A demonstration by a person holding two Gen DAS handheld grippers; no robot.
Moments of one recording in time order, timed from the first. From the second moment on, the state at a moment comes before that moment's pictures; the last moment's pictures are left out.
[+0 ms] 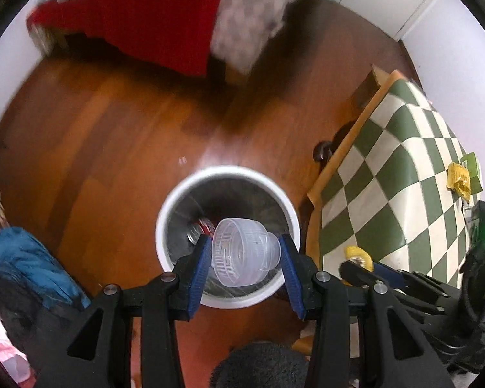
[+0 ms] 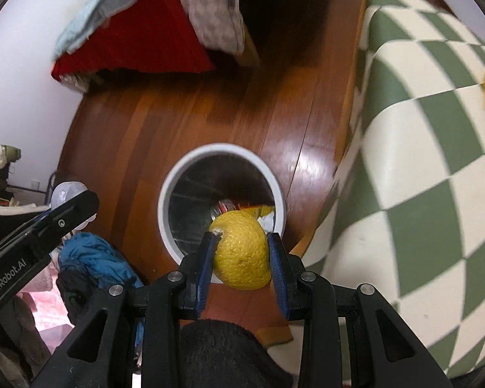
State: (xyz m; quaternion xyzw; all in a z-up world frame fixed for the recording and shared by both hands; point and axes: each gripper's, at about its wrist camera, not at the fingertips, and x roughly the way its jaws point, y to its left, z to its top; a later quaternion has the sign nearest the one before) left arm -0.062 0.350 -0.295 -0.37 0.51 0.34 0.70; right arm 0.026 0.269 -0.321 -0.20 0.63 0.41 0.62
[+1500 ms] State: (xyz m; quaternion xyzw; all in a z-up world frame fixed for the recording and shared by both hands) left arm -0.143 0.291 -0.204 -0.29 0.47 0.46 0.70; right arm -0.002 0.256 -0.251 -0.28 0.54 0.45 0.66
